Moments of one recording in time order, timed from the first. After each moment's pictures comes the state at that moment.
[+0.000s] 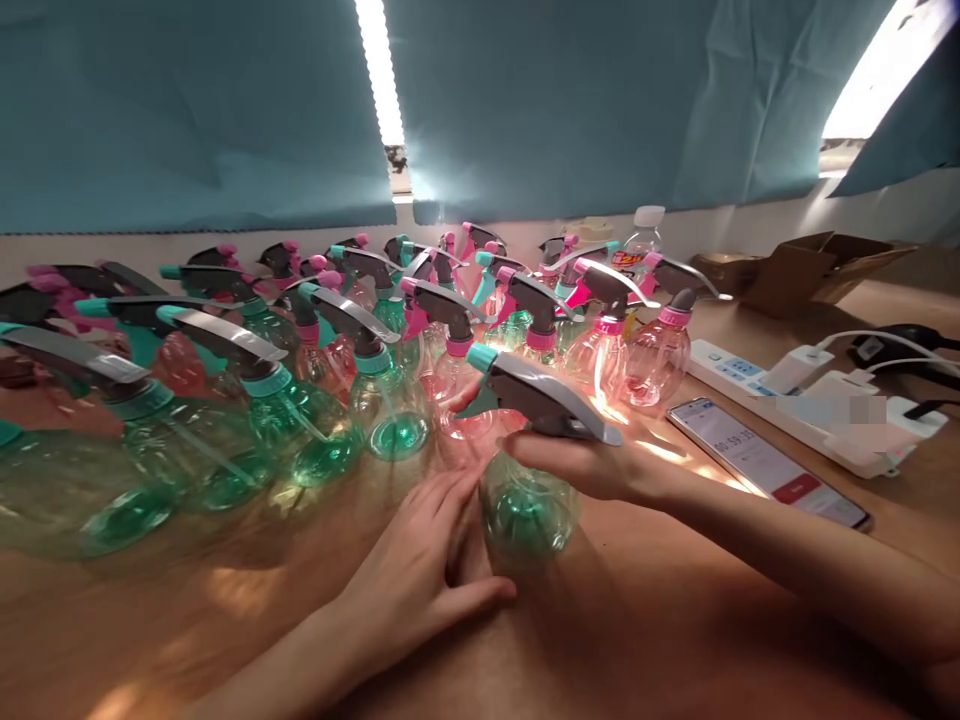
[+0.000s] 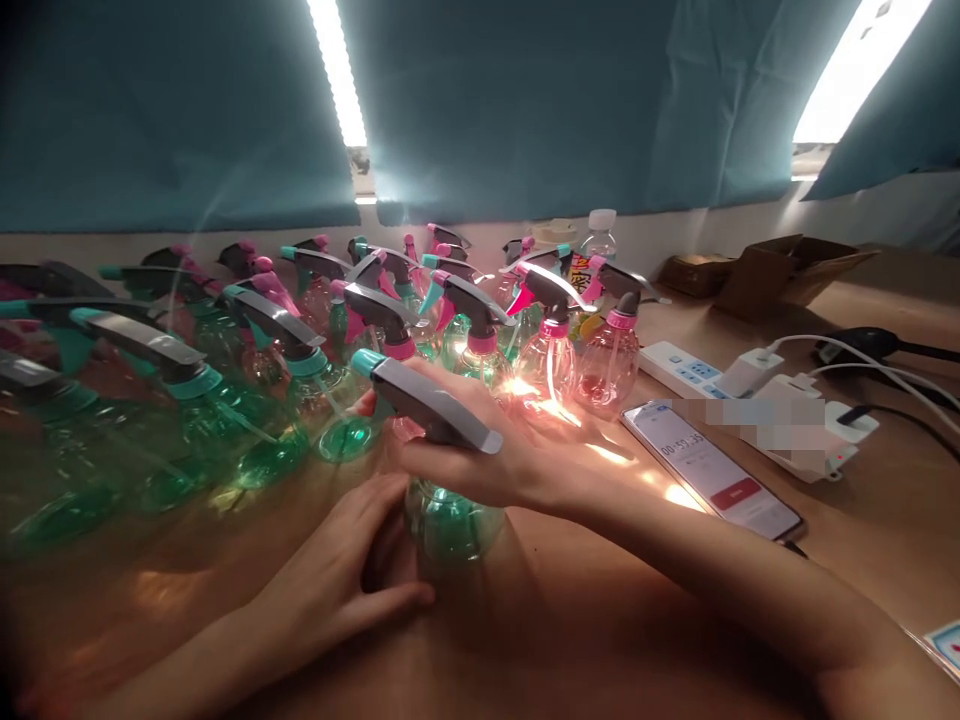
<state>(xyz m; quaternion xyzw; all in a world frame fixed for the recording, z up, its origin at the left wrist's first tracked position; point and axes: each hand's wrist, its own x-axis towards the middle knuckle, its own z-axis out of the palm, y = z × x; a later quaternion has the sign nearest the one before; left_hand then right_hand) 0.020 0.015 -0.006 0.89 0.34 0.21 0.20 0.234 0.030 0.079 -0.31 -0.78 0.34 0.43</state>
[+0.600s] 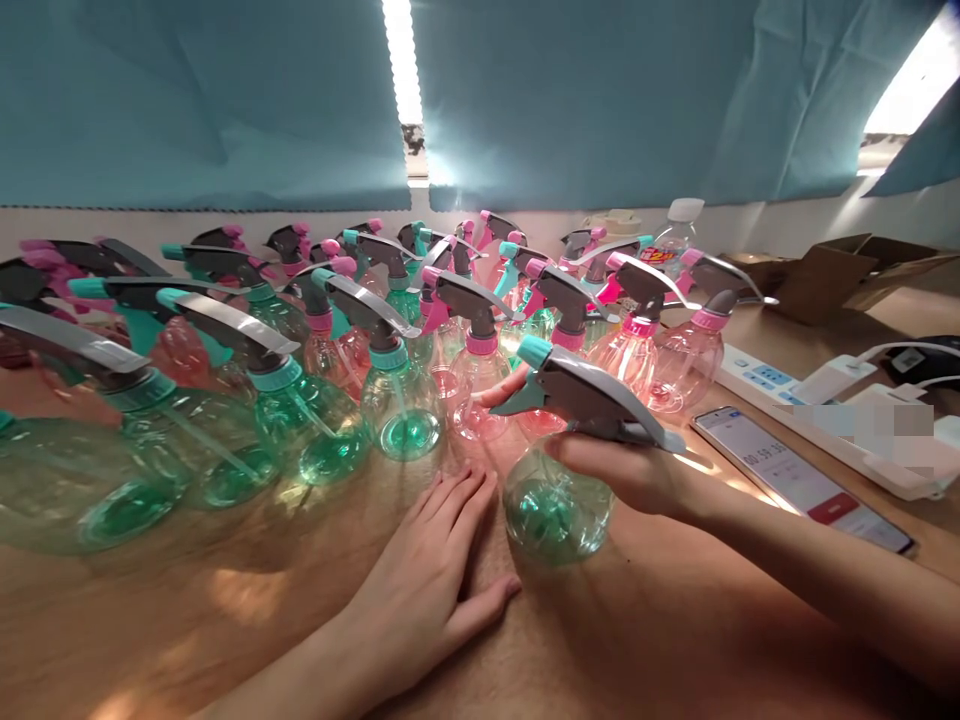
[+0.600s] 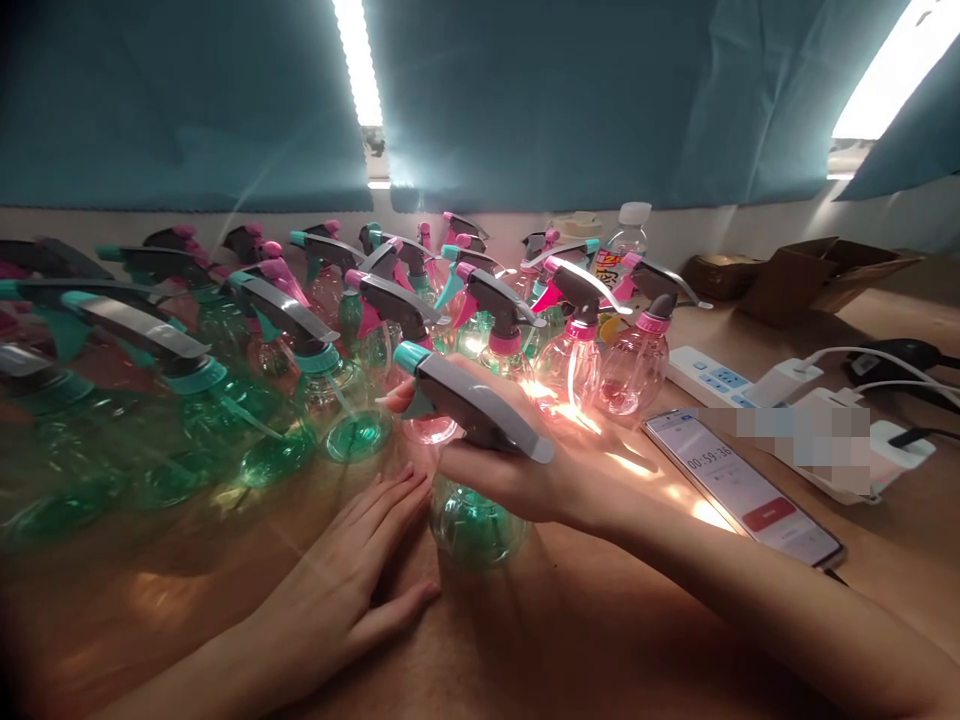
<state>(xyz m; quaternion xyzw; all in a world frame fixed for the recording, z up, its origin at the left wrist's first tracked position) 0.014 0.008 -0.012 0.92 0.35 0.16 0.13 0.244 0.034 0.063 -0.34 -0.77 0.35 0.42</state>
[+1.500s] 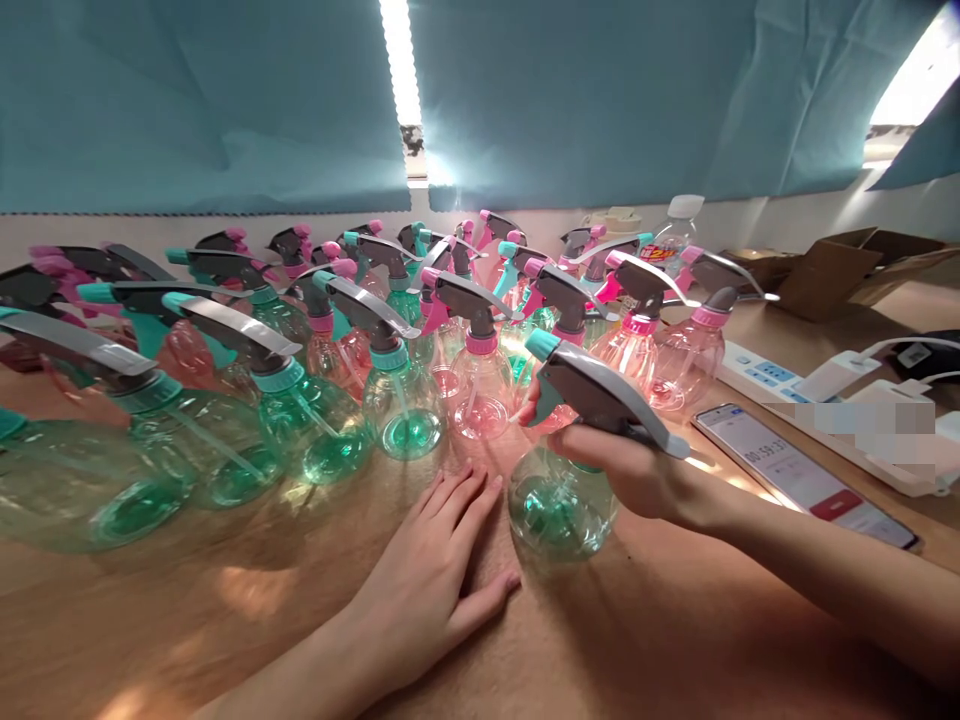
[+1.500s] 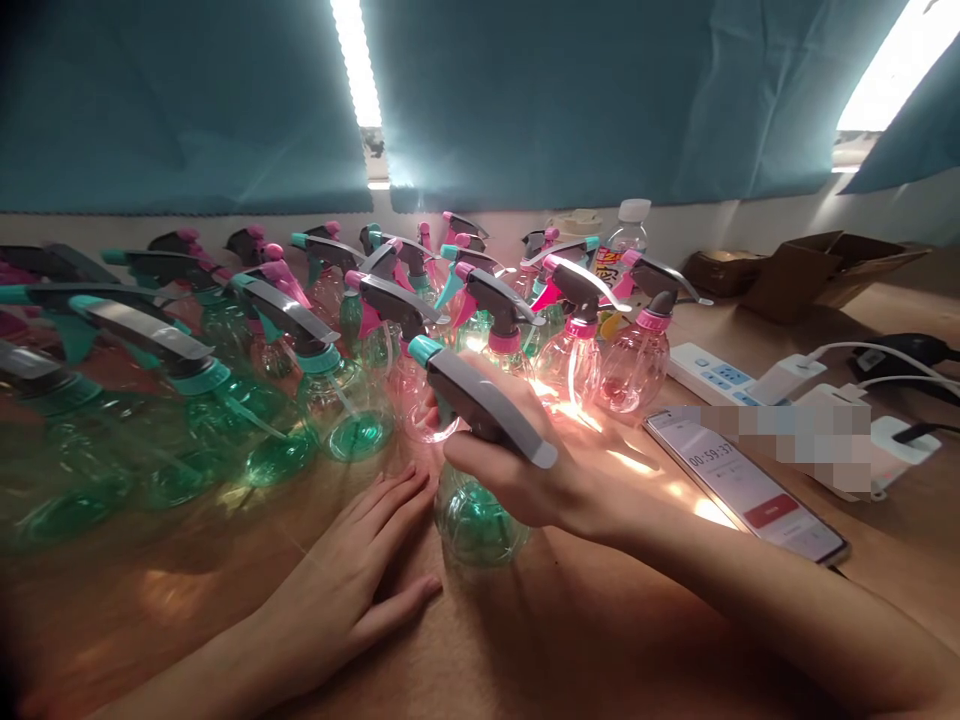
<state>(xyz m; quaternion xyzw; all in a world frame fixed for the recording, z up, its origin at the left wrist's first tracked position) 0.014 0.007 -0.015 0.93 0.34 0.14 0.08 0.241 0.027 0.065 -0.40 -0.71 0.38 0.45</state>
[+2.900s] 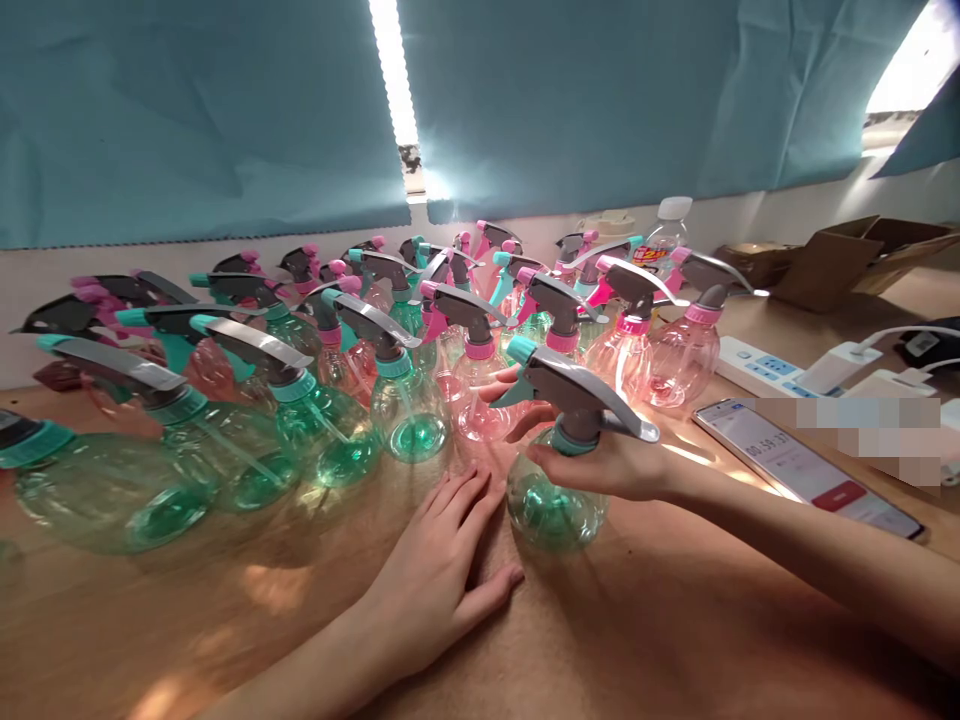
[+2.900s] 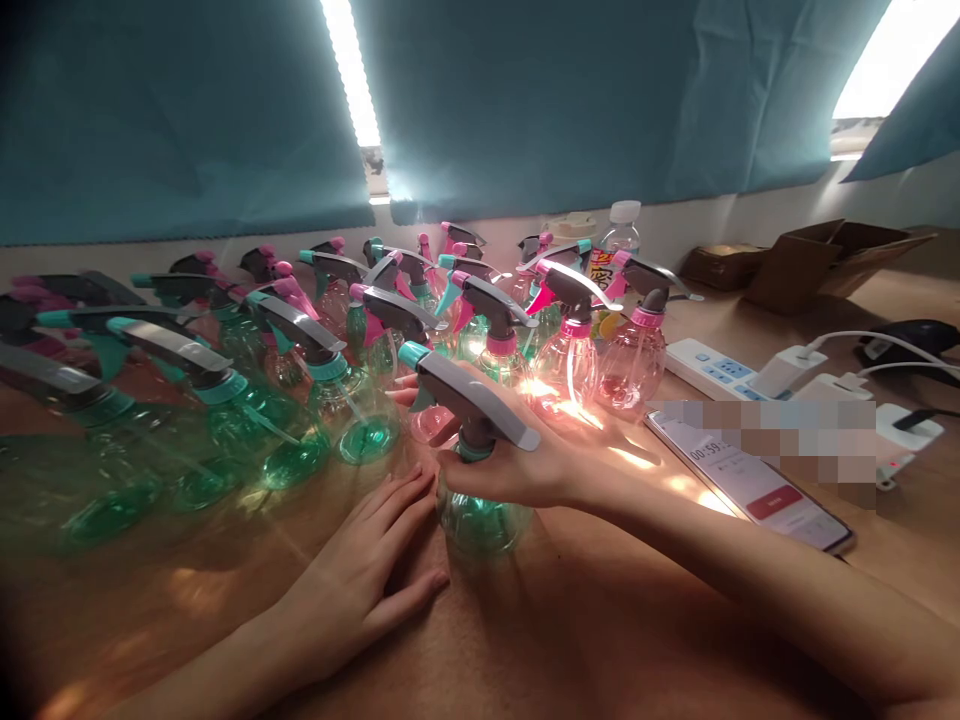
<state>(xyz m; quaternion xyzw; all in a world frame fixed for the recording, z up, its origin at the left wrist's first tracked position) 0.014 0.007 -0.010 0.93 0.34 0.14 0.08 0.235 0.039 0.060 -0.33 -0.78 0.31 0.43</state>
